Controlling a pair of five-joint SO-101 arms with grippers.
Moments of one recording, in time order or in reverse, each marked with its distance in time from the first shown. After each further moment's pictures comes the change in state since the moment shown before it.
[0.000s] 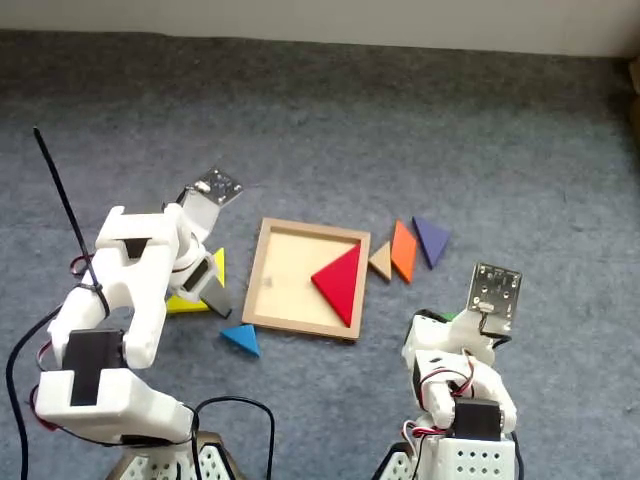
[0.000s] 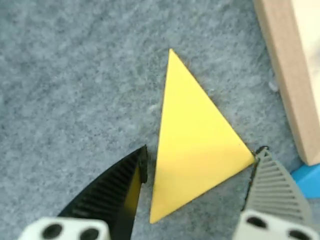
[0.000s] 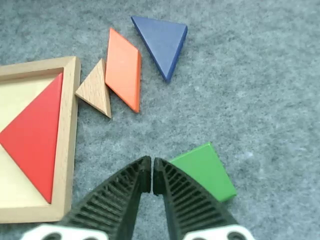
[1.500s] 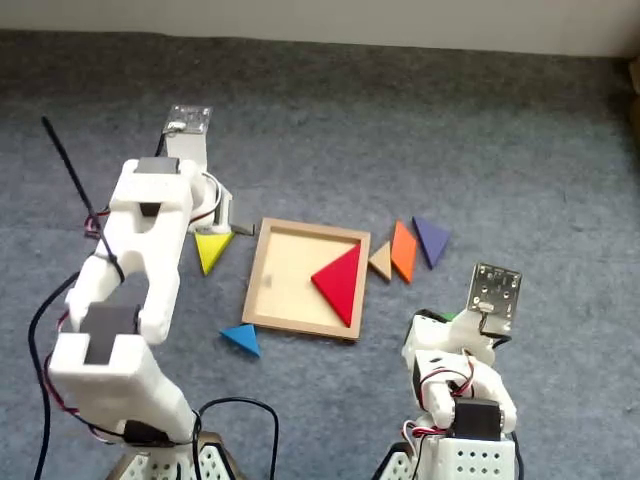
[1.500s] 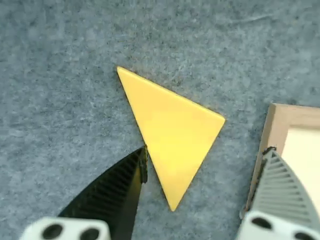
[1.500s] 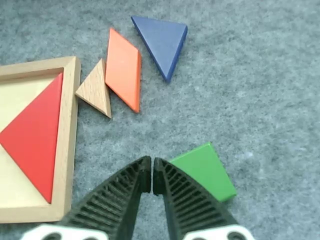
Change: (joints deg) left arm 3.9 9.2 -21.7 2.5 36.0; right arm 0.0 0.0 0.0 0.0 0.0
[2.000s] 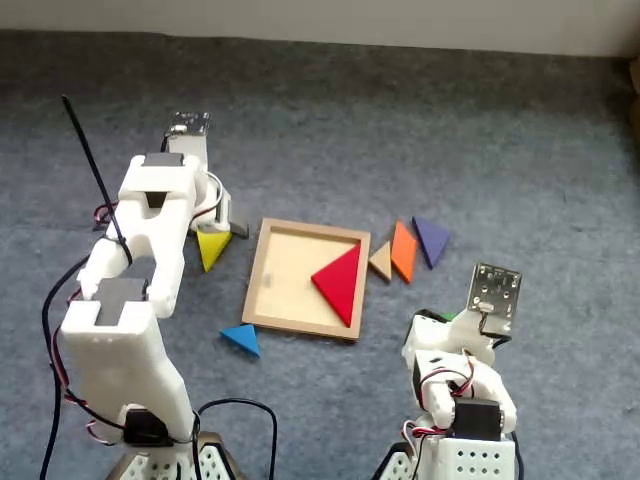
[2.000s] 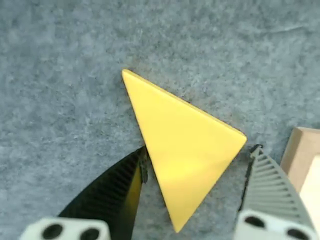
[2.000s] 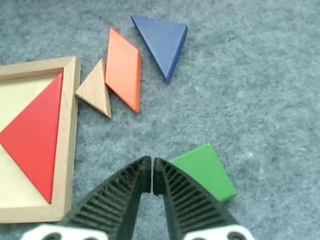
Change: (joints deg) left arm -0.8 11.0 -7.4 0.0 1.3; right arm 0.0 0.0 0.0 0.0 0.0
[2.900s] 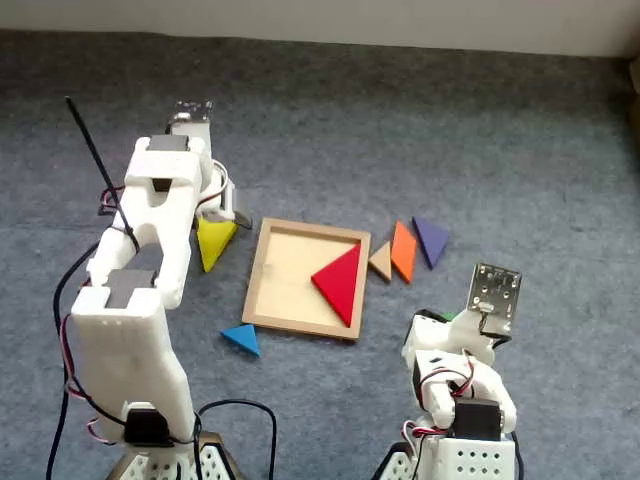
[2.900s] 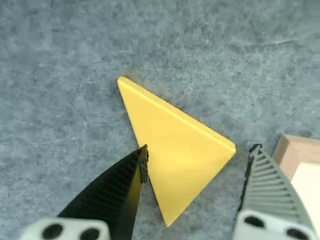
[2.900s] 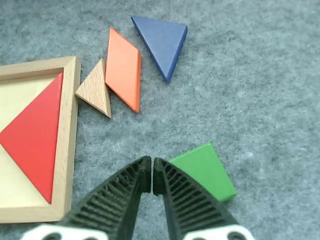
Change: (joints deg) left arm 1.1 5.9 -11.6 8.8 2.6; right arm 0.0 0.0 0.0 0.0 0.0
